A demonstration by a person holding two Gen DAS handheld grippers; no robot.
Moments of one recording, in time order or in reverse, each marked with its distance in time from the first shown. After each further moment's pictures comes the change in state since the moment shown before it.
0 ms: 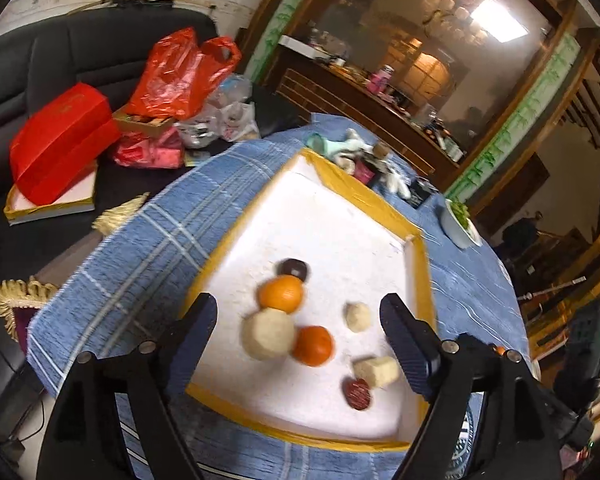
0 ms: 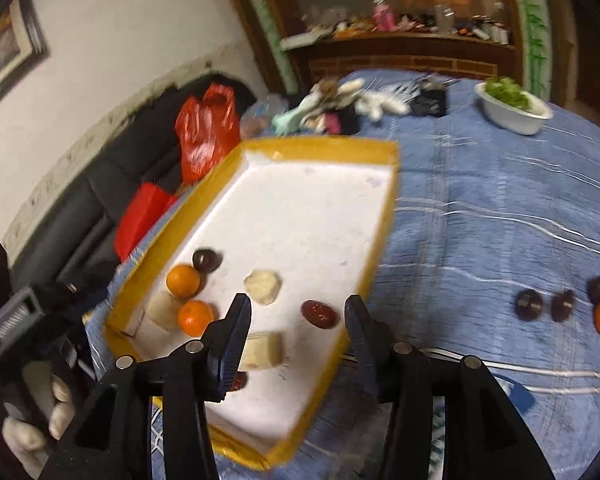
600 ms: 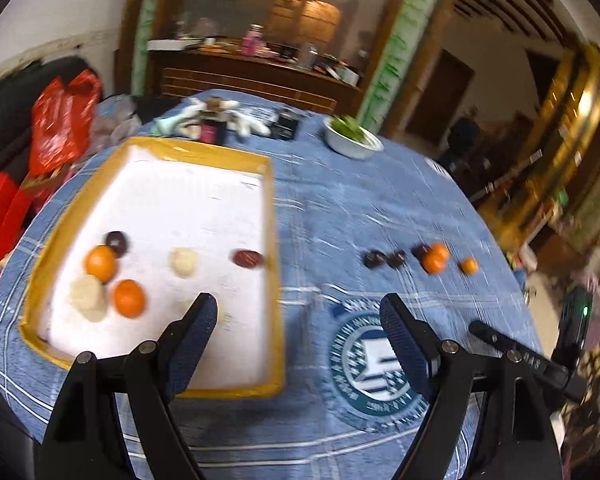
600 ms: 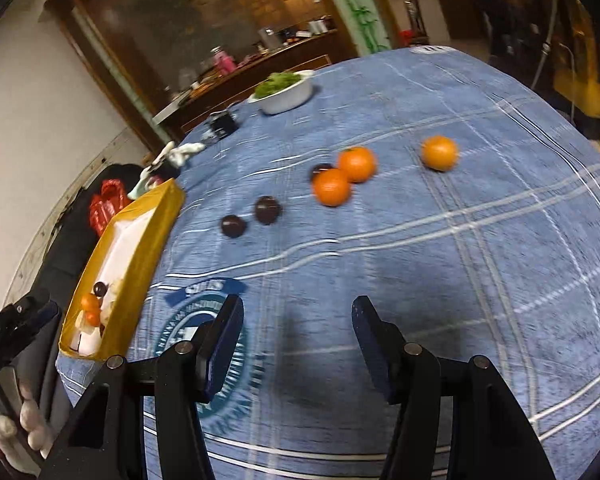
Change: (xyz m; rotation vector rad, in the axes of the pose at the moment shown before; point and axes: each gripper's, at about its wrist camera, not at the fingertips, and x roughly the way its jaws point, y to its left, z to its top) left arm -0.001 -0.156 -0.076 0.412 0.116 -0.131; right arm -0.137 -0.180 -0.116 0.402 -0.147 -0.197
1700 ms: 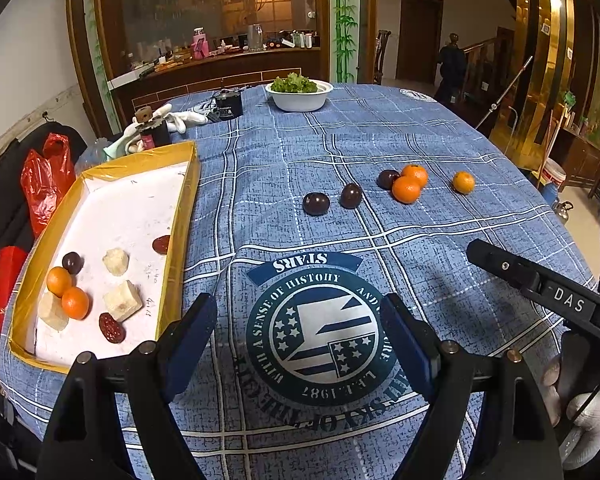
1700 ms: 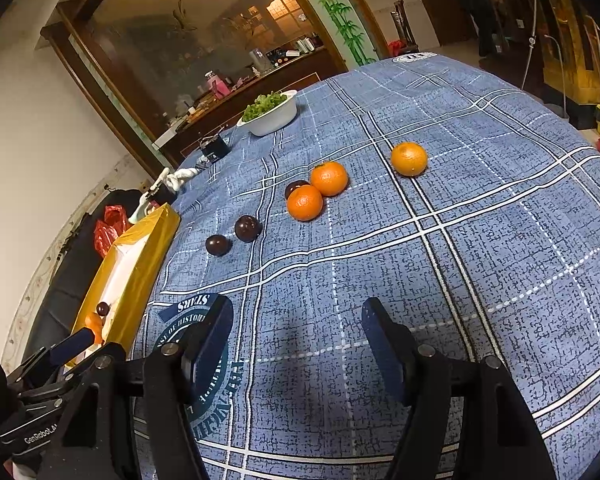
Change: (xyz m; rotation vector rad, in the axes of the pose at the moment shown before) left arm 0.041 -0.105 -0.042 0.259 0.066 0.139; right arm -0.011 -0.023 -0.007 0.046 -0.078 0.022
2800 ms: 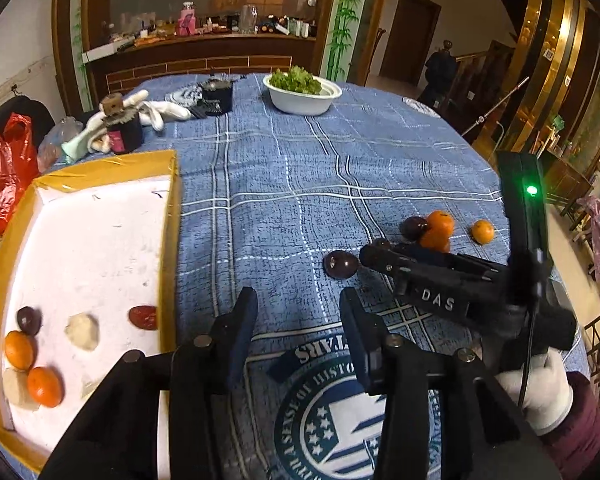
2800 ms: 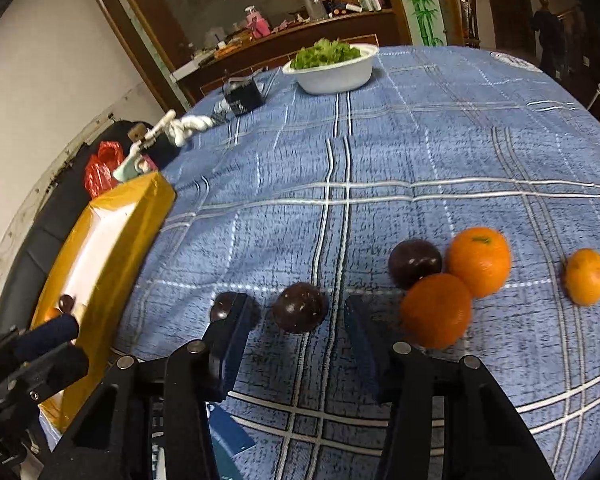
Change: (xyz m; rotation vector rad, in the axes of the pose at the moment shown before) left arm 0.074 0.049 0.069 -0.067 0.064 -0.144; right arm 0.148 0.062 0.068 -0.222 0.191 0.001
